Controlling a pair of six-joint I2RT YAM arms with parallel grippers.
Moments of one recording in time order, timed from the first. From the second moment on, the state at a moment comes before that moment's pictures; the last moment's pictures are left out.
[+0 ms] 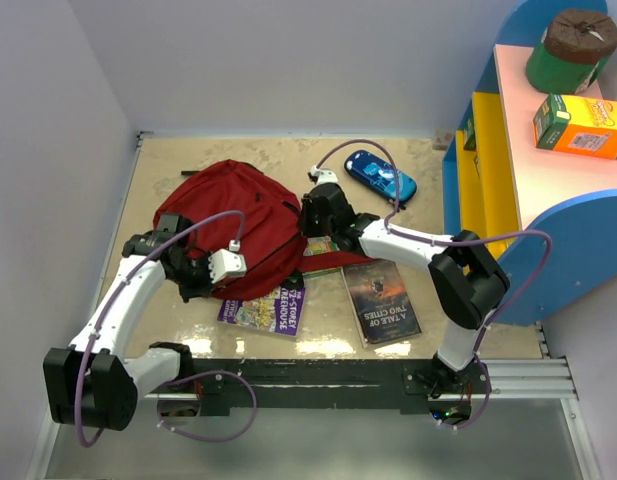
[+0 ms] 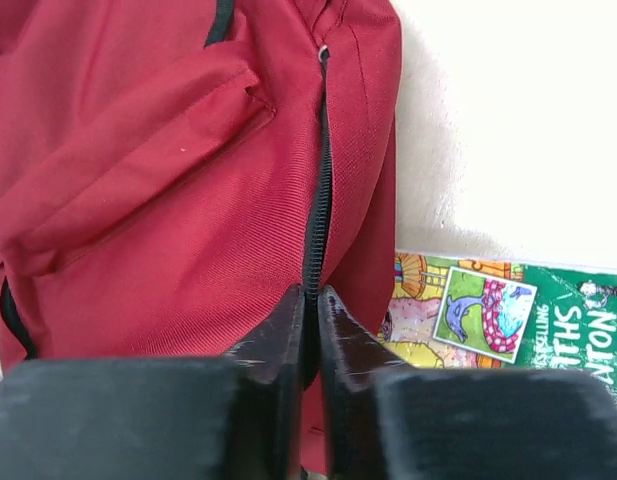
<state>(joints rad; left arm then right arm) -0.10 1.10 0.84 -1.11 0.41 1.12 0.74 1.79 1.19 0.01 0.14 0.55</state>
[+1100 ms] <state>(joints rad) -0.10 1.15 0.84 -1.03 0.44 1.05 1.17 1.68 1.07 -0.08 0.42 0.79</state>
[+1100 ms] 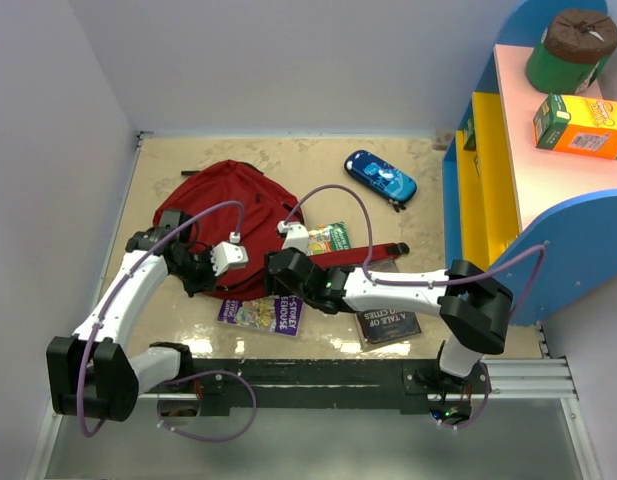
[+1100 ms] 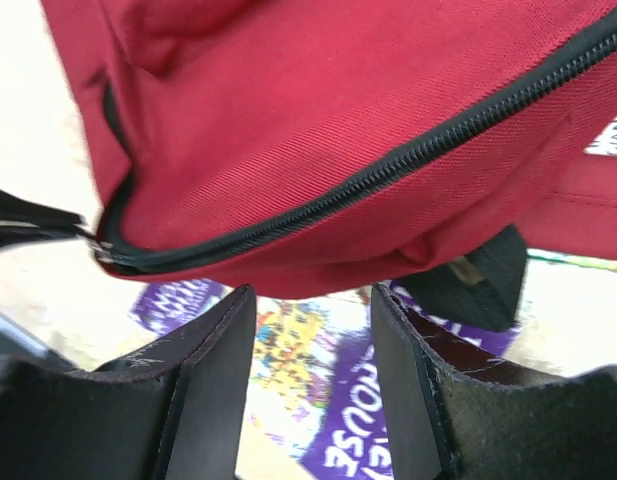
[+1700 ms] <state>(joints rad) -0.10 1.14 0.83 -1.02 0.44 1.06 1.06 1.65 1.06 -0.06 0.32 1.02</state>
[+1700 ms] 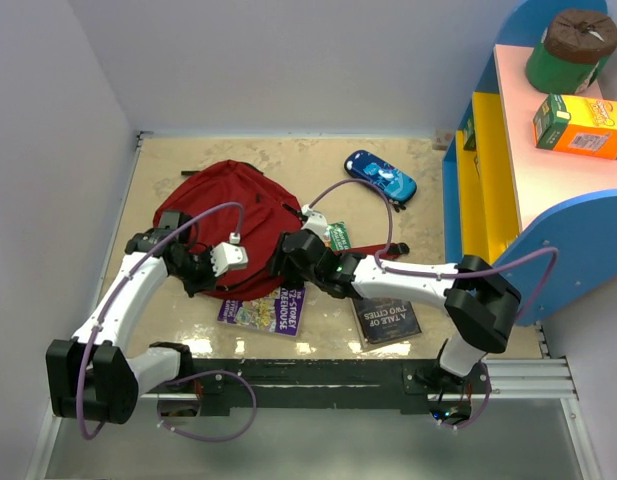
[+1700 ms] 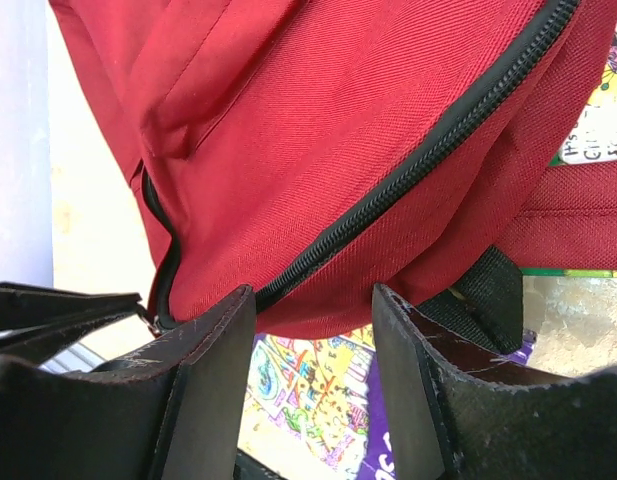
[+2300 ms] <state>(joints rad) -0.15 1.08 0.77 -1.01 0.43 1.11 1.06 1.78 1.18 -0.19 0.35 1.11</state>
